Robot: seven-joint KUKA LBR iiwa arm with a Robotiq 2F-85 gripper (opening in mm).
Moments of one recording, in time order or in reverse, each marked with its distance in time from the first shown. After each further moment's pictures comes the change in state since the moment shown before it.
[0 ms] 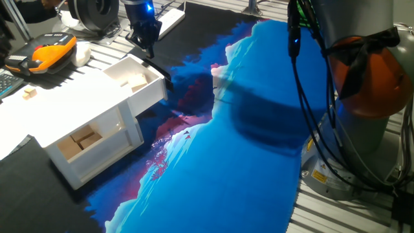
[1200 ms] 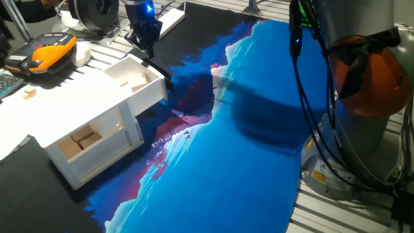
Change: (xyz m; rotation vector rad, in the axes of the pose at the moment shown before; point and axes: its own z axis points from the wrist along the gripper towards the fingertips) arm -0.001 0.002 0.000 -0.013 -0.023 0.038
